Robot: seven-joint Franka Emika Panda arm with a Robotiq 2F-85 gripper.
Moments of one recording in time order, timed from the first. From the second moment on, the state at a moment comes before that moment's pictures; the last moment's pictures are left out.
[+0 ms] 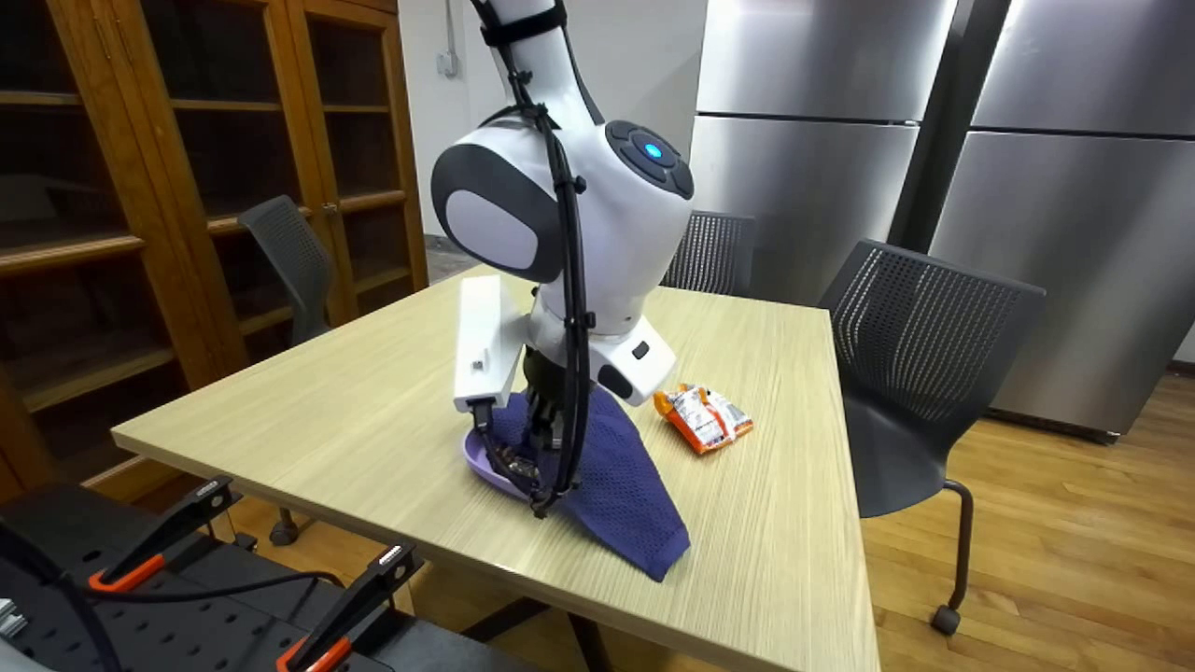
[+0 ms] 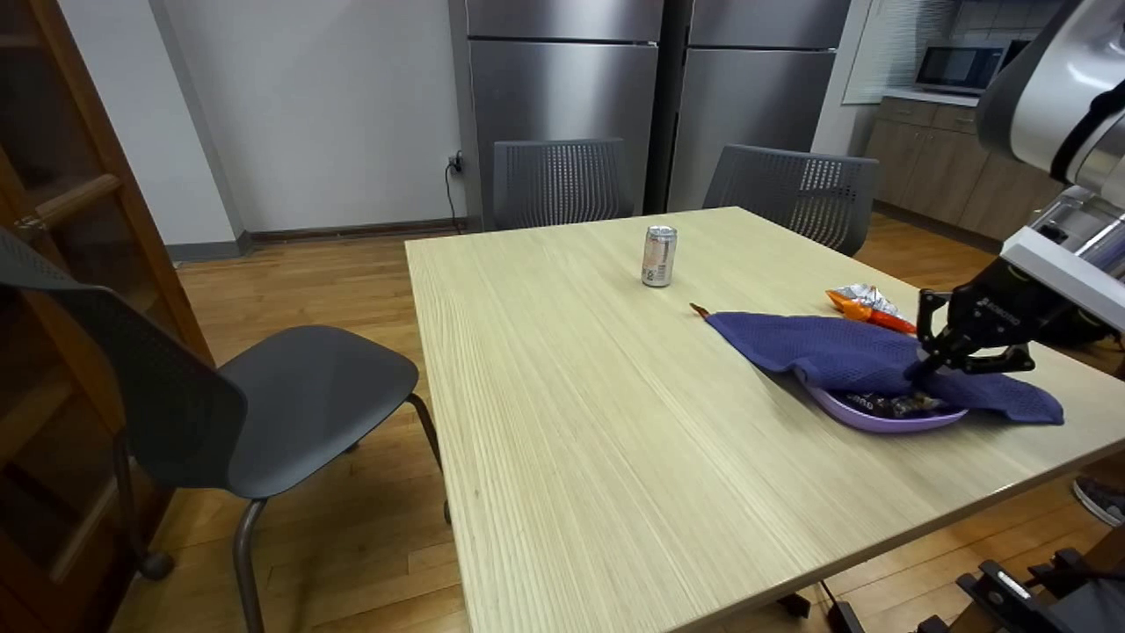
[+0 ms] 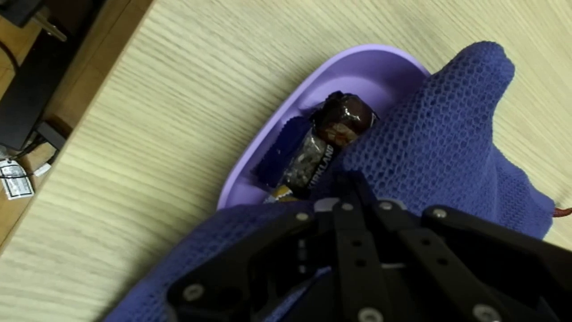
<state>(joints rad) -0.24 0.36 -0.18 -2.50 1.18 2.60 -0.57</state>
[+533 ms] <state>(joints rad) -0.22 0.28 -0.18 -2.54 0.99 2.60 -0.47</state>
